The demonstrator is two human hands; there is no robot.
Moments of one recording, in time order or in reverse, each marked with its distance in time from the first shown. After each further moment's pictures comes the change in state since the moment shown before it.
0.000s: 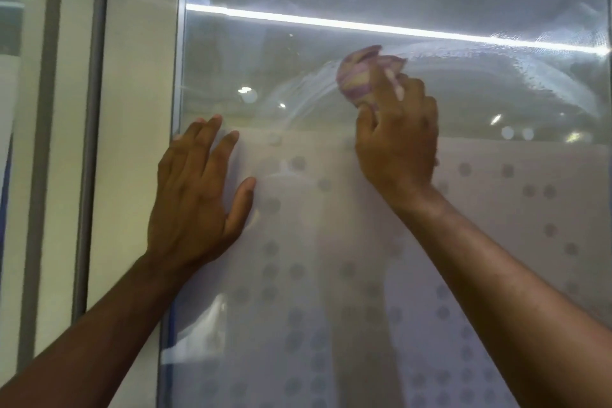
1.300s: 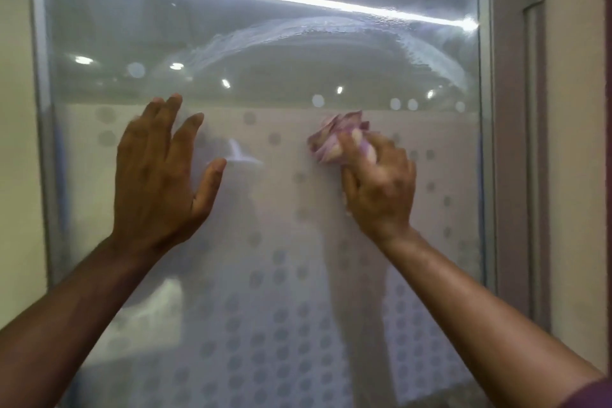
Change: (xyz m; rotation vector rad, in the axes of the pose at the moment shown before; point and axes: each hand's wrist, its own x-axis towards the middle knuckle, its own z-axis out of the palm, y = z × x) left_hand 0.011 0.088 0.017 -0.037 -0.056 0.004; right_hand -0.102 0.140 -0.056 -0.180 0.072 -0.124
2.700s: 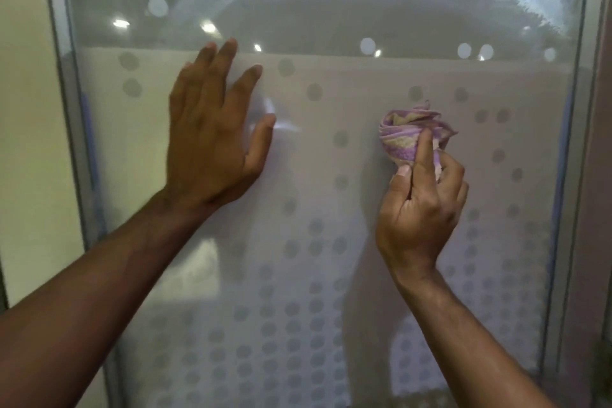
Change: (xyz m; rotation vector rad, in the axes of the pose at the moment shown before) left_hand 0.001 0.013 0.023 0.009 -0.026 0.001; right_hand -0.070 -0.055 -0.006 0.165 0.018 0.501
